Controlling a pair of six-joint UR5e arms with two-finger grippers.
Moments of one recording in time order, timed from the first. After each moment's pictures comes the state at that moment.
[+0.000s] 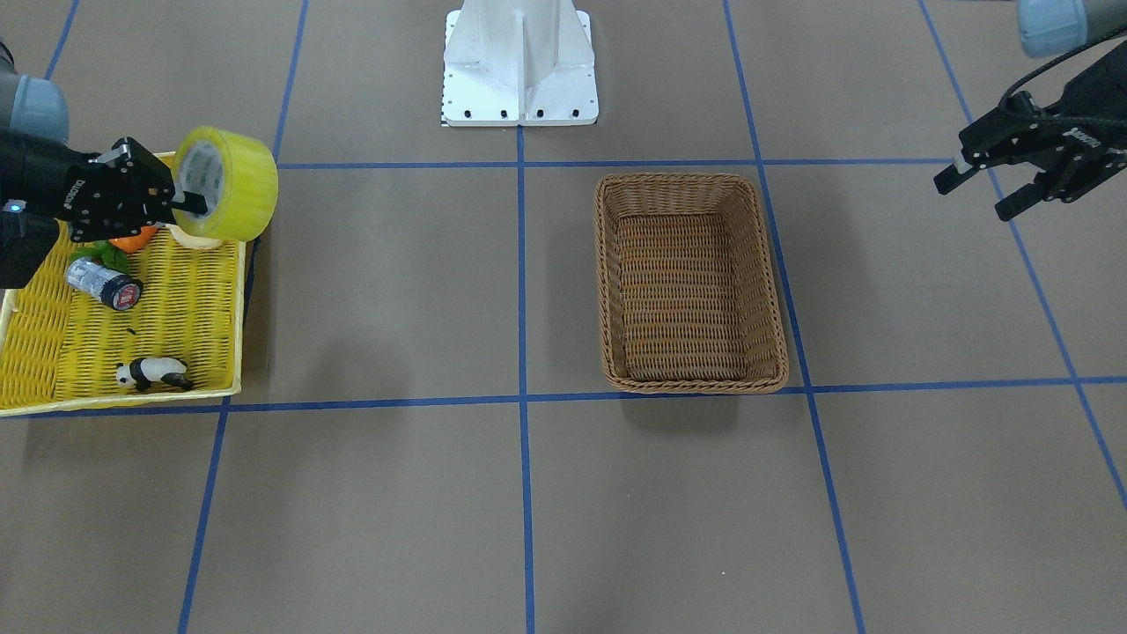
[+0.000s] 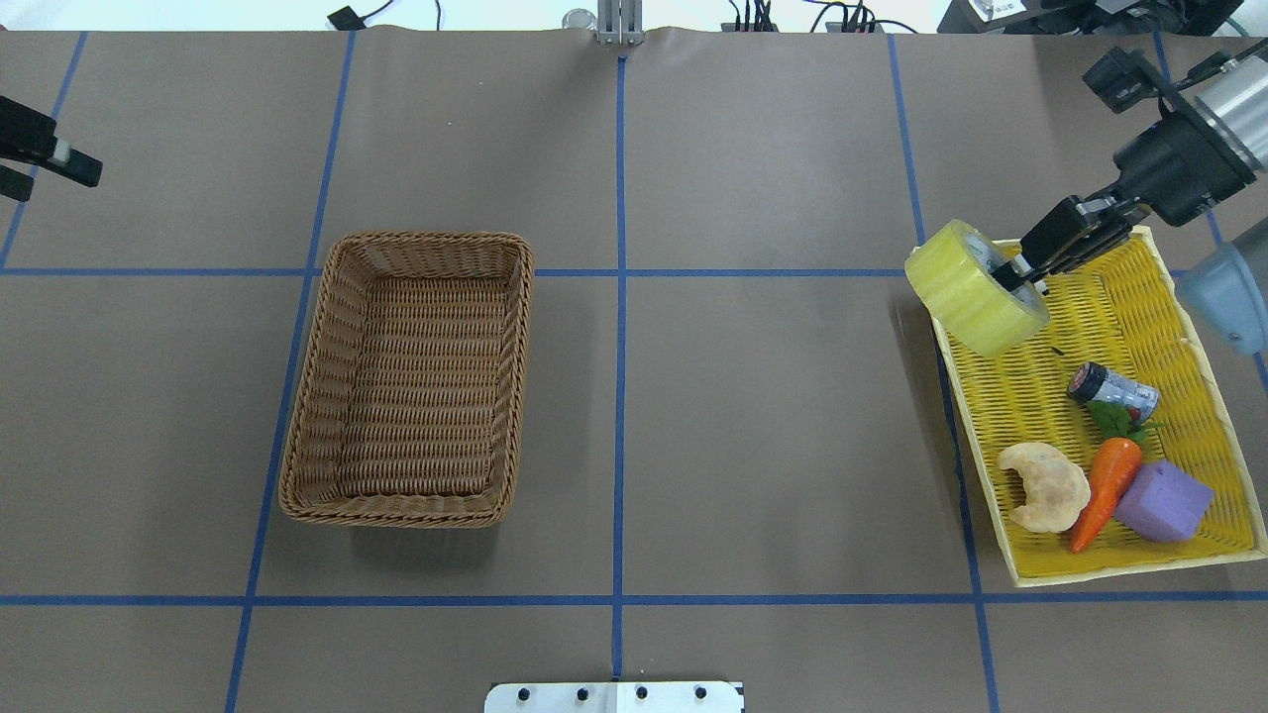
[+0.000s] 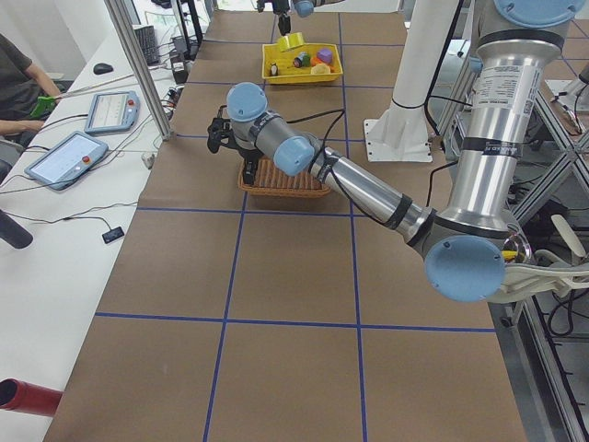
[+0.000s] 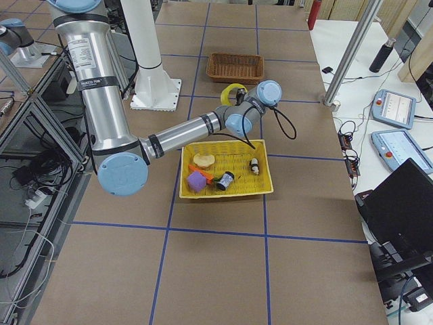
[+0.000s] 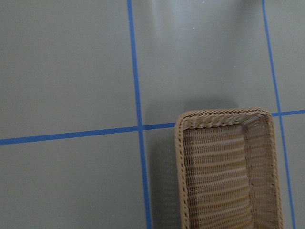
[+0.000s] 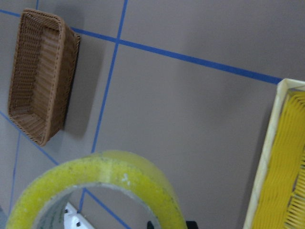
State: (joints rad) left arm -1.27 -1.75 -1.95 -1.84 -2.61 -0.76; right arm 1.14 -1.34 1.74 -1.13 2.98 0.61
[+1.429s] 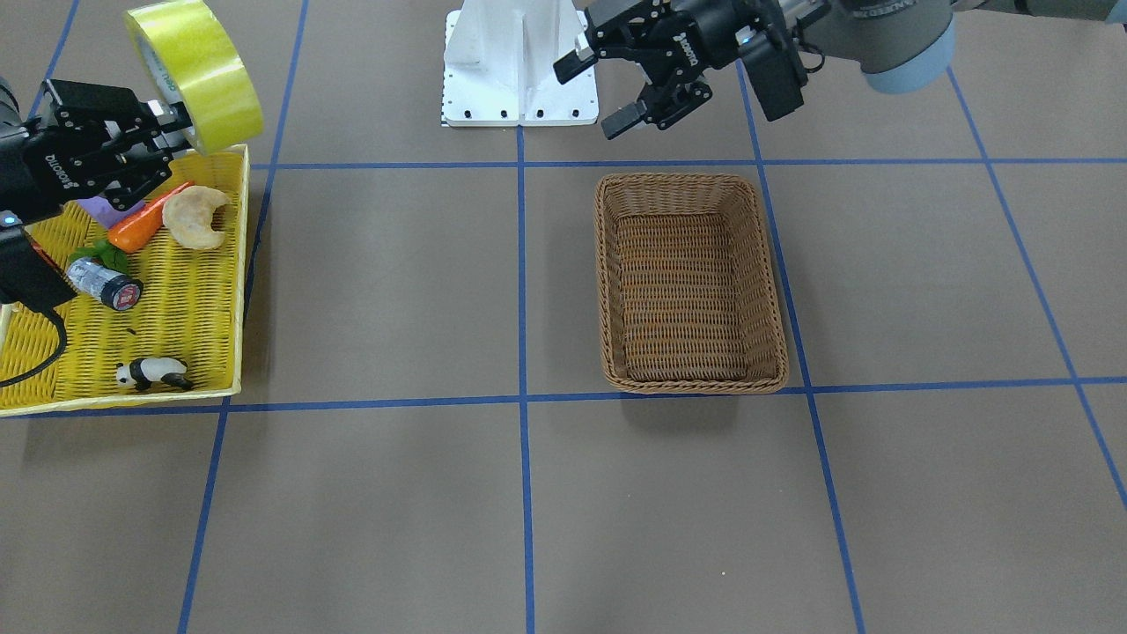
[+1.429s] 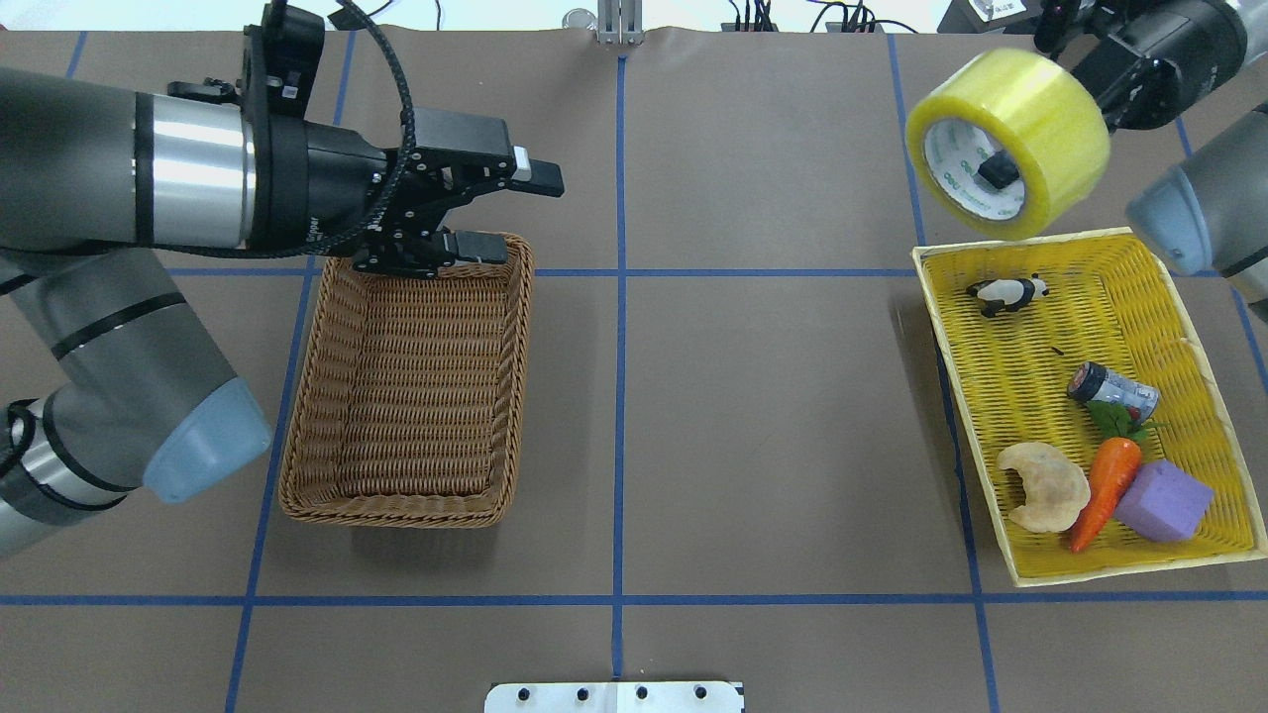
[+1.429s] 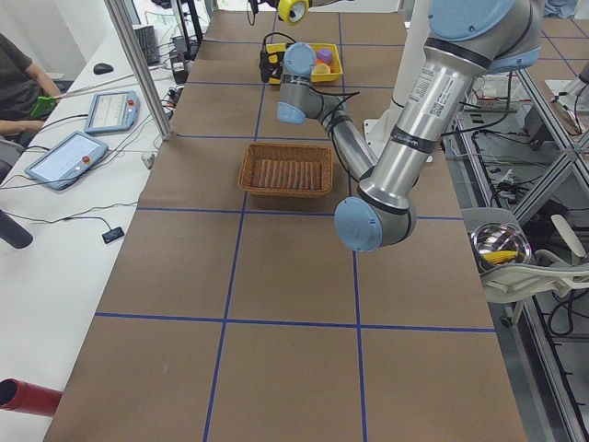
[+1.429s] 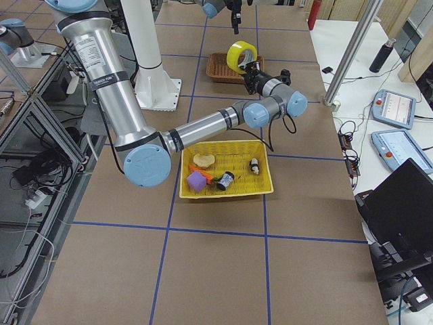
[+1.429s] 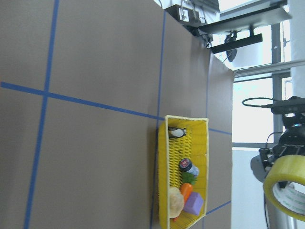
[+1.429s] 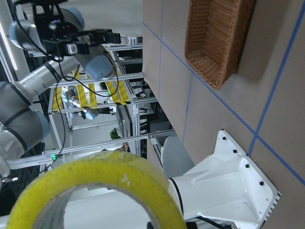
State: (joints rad) left arm -0.74 -2.12 -1.90 -2.56 -2.05 -1.85; right arm 1.17 -1.16 1.58 -1.62 3.67 0.14
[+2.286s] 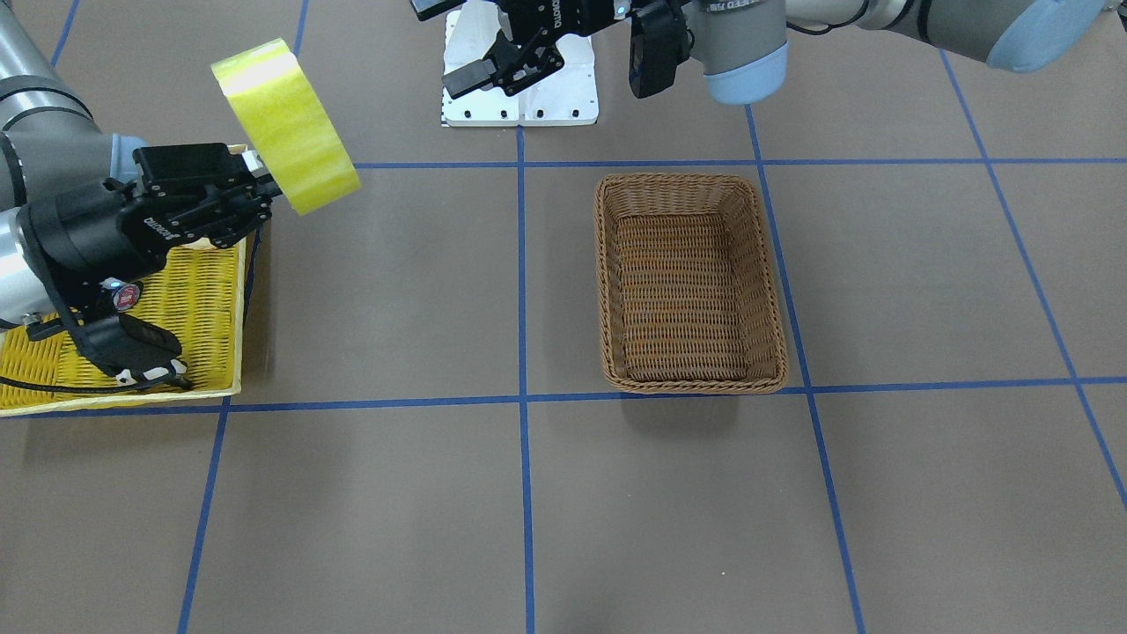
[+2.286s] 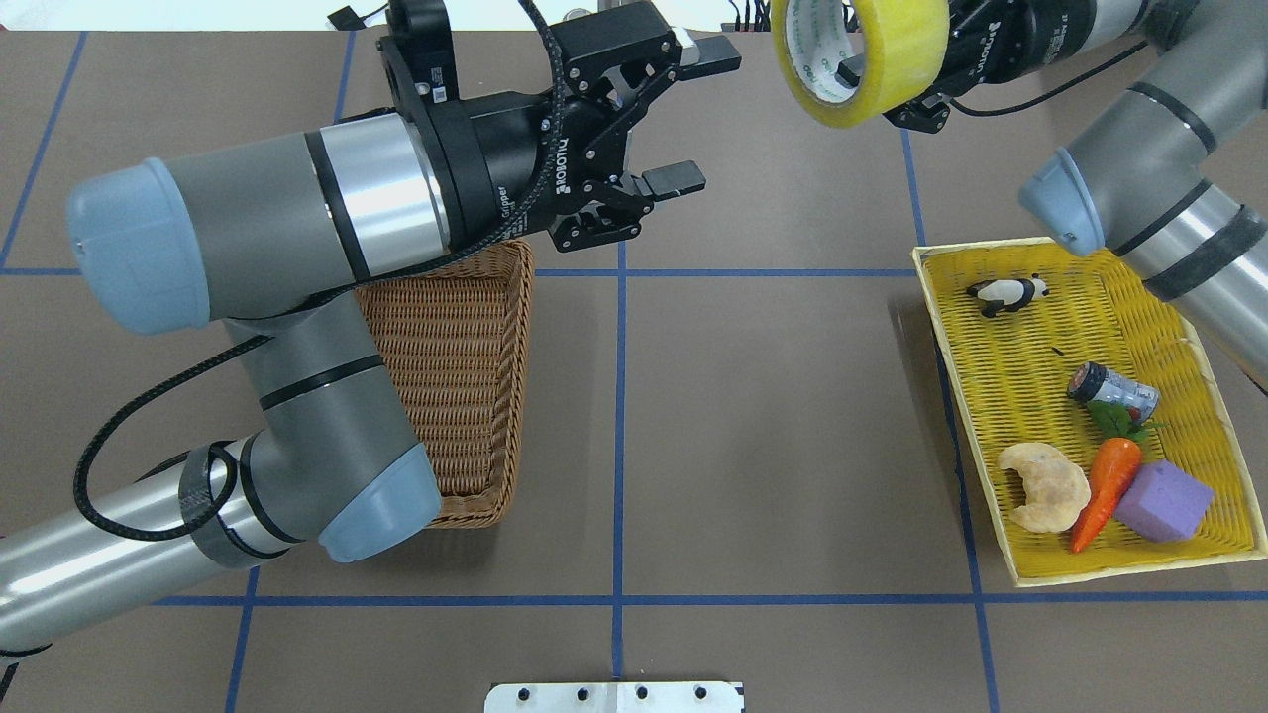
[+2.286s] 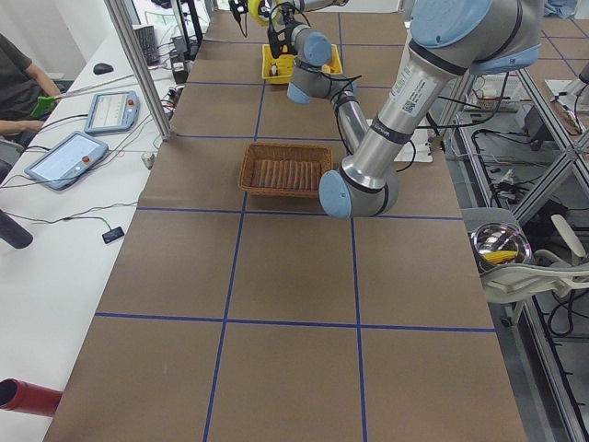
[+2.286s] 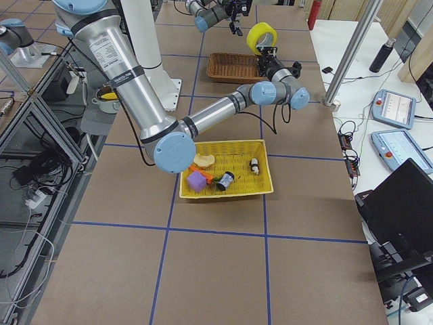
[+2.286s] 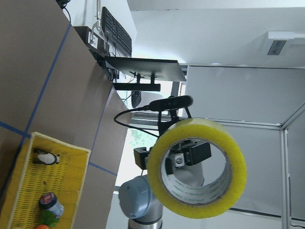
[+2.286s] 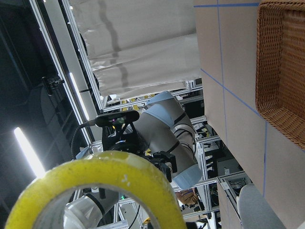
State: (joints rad) left arm -0.59 -2.29 -1.77 -2.79 -1.64 -2.06; right arm 1.07 -1.02 1.52 -2.00 3.85 -0.06
